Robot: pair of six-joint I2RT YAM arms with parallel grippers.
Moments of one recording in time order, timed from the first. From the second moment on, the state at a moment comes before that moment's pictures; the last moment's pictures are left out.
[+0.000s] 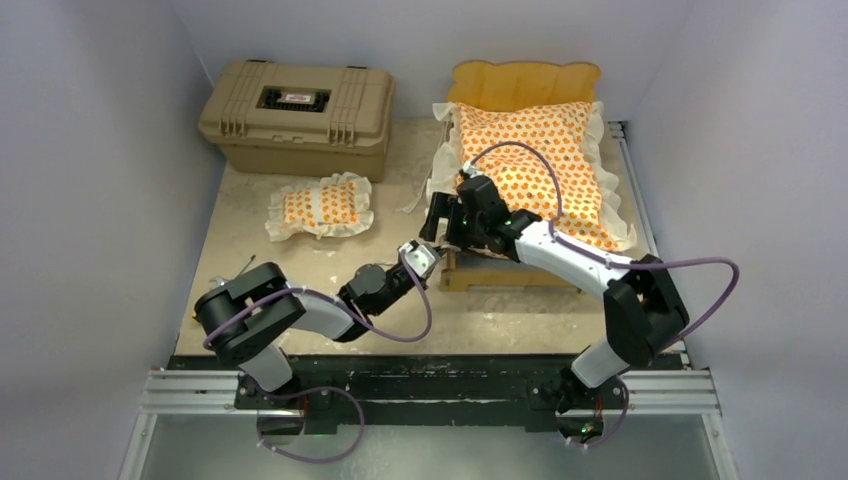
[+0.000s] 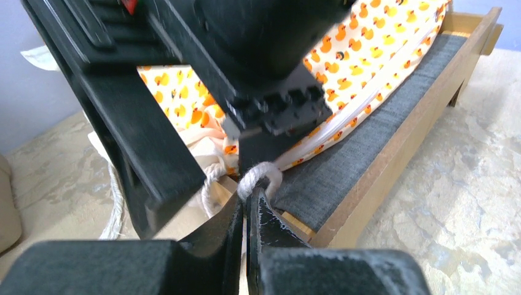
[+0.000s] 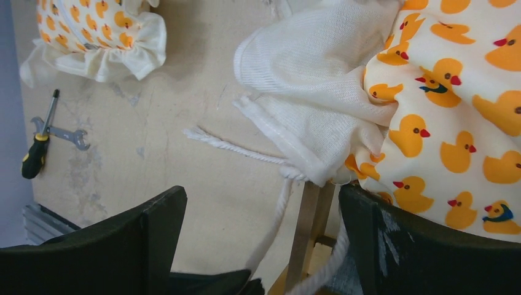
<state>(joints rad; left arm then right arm) -0.95 1.62 0.43 1.29 -0.10 0.18 0.66 1.57 1.08 -0.26 0.02 0.72</state>
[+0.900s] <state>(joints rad) -0.95 1.56 0.93 0.21 -0.17 0.41 0.45 1.26 1.02 -0.31 0.25 0.72</state>
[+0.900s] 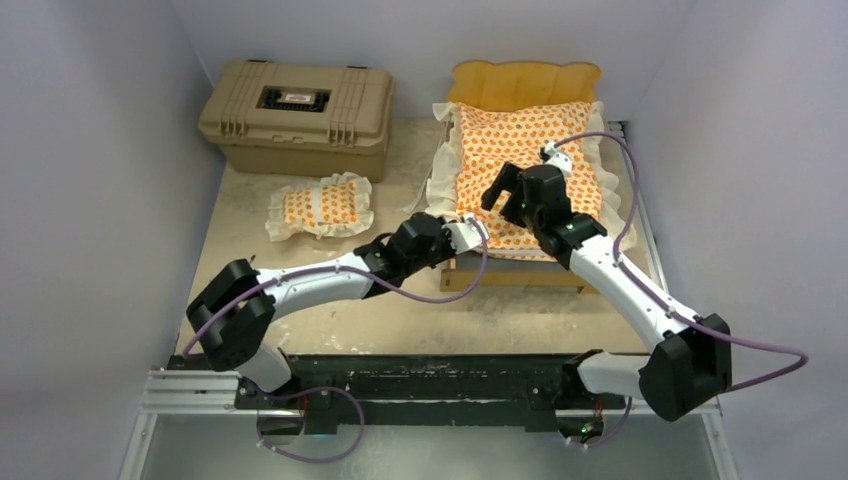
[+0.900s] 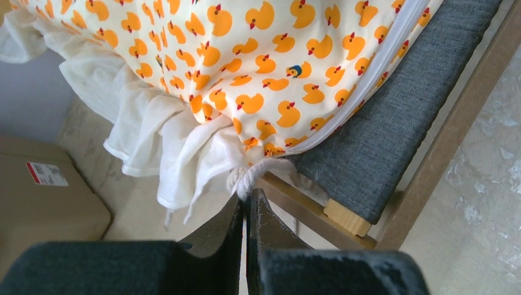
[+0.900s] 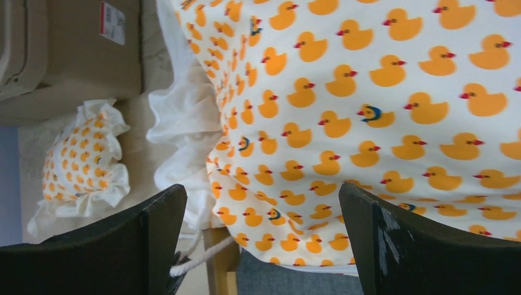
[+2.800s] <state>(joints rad) -0.63 1.31 0.96 -0.09 0.16 -0.12 0.57 1.35 1.20 -0.48 0.20 0.40</state>
